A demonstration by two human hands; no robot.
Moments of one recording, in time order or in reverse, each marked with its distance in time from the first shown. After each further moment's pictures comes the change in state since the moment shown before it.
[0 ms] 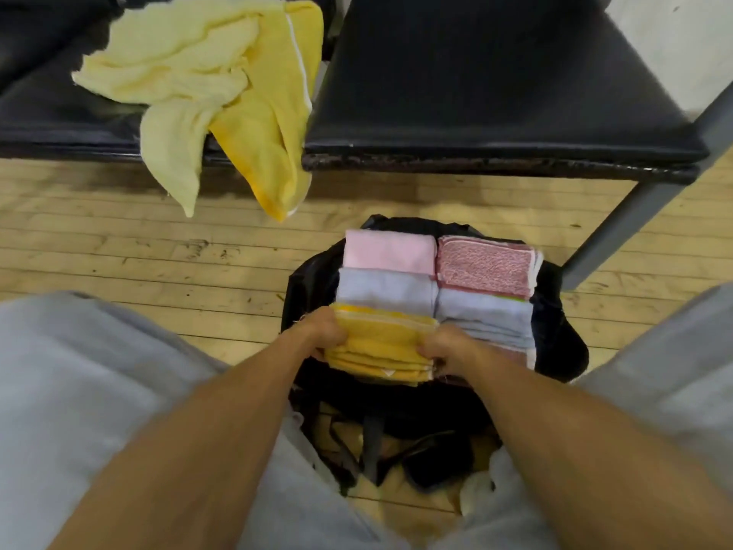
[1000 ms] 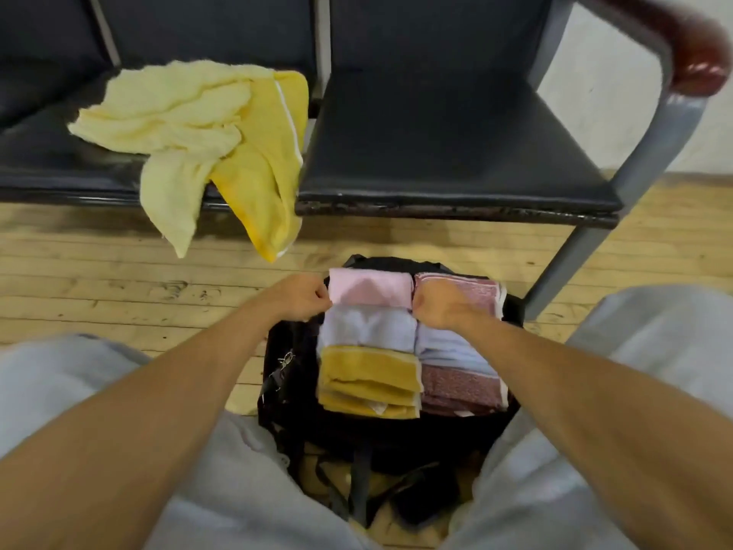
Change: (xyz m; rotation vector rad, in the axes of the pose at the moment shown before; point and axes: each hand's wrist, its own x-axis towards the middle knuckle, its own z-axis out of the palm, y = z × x) left_hand -0.049 0.064 -0.086 0.434 0.142 0.420; right_hand -0.060 -0.088 -0.063 -0.769 0.304 -0.436
